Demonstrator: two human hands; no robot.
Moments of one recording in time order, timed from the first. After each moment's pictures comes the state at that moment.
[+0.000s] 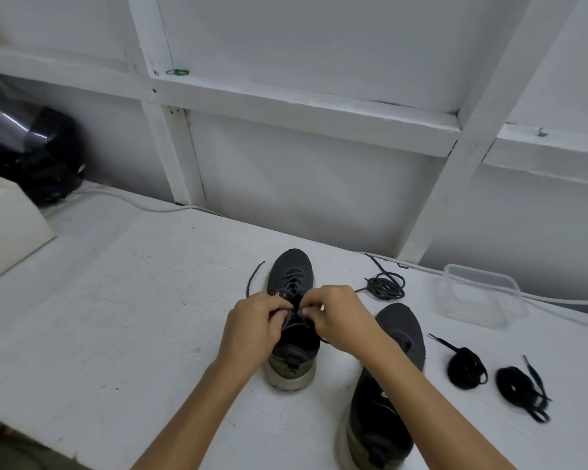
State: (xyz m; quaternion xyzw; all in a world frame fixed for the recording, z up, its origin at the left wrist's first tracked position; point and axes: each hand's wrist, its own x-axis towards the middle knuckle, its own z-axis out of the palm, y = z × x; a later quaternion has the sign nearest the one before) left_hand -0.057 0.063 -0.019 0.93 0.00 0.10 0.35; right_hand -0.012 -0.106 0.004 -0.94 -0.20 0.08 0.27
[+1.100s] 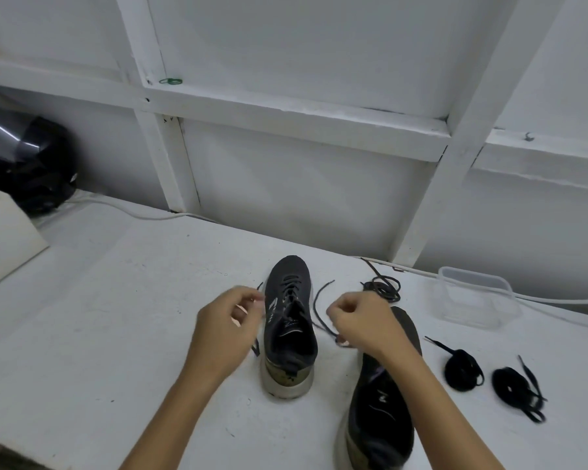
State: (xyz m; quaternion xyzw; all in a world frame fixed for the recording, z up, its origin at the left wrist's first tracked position) left_hand -0.074 0.089 0.006 0.86 0.06 0.14 0.49; right_hand -0.026 -0.135 0.016 -0.92 0.02 0.09 0.39
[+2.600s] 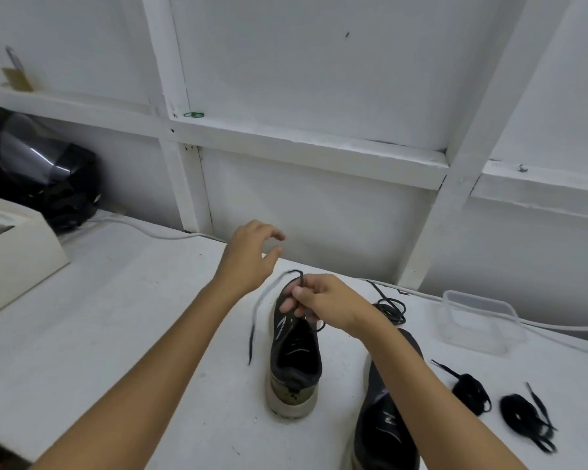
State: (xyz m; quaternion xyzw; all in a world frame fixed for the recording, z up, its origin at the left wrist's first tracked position) left_hand 0.030 0.101 0.071 0.94 -0.07 0.17 0.30; right_hand 0.013 -0.085 0.056 -0.79 -0.14 0.24 0.54
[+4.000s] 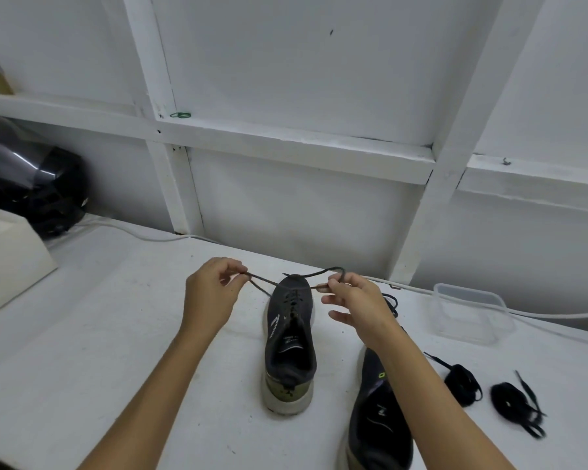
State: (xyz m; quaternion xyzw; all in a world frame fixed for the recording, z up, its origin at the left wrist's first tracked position) left_hand -0.008 0.122 0.018 0.86 0.05 0.25 0.45; right_hand 0.014 -0.130 0.025 -0.69 0.08 0.13 0.71
